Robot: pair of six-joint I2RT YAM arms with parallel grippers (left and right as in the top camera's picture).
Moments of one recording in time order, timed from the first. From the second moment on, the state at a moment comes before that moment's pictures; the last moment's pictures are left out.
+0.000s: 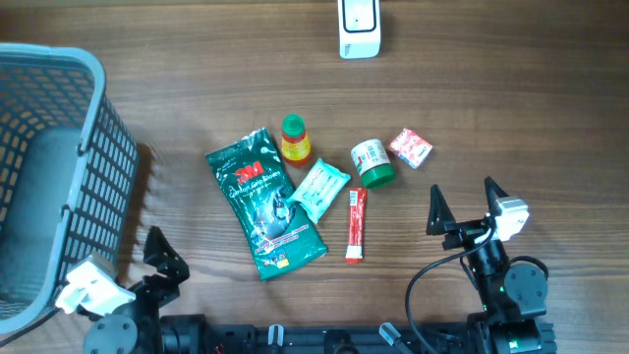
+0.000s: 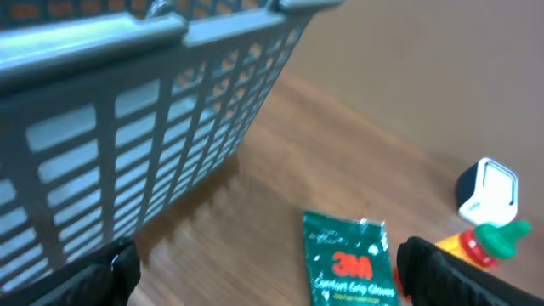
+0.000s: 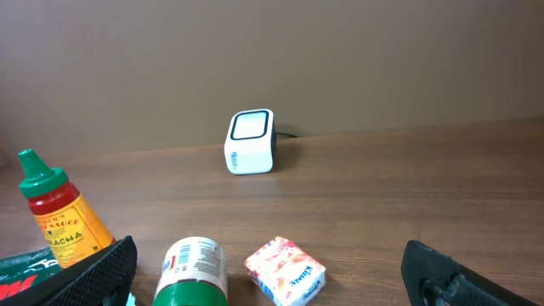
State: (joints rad) left arm 0.01 0.02 0.66 -1.00 -0.31 -0.49; right arm 0.13 0.02 0.01 0.00 -0.07 0.17
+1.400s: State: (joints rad) left arm 0.01 0.01 0.66 -1.09 -0.31 -0.49; right arm 0.13 0.86 0.92 -0.60 -0.32 0.36
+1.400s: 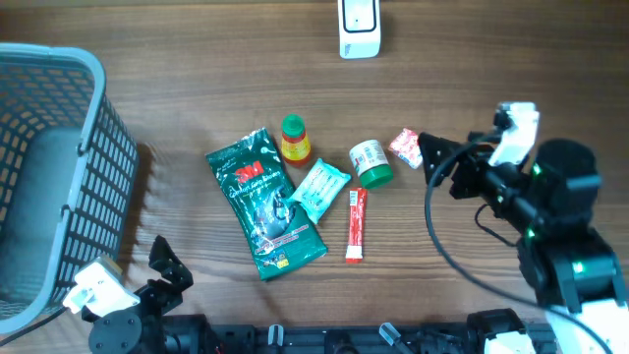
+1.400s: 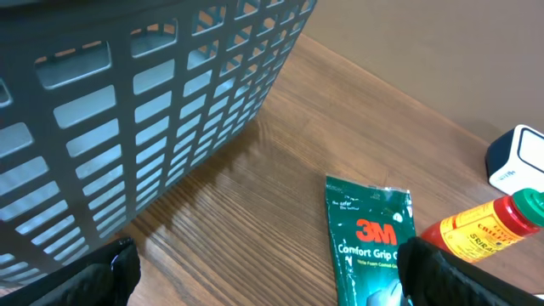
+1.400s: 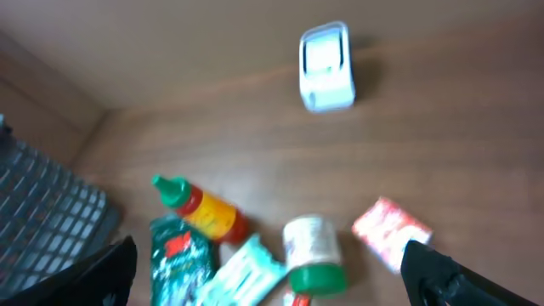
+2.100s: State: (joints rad) left arm 0.01 0.01 0.66 -1.09 -0.31 -0.49; right arm 0.13 1.24 1.10 -1.02 -0.14 0.65
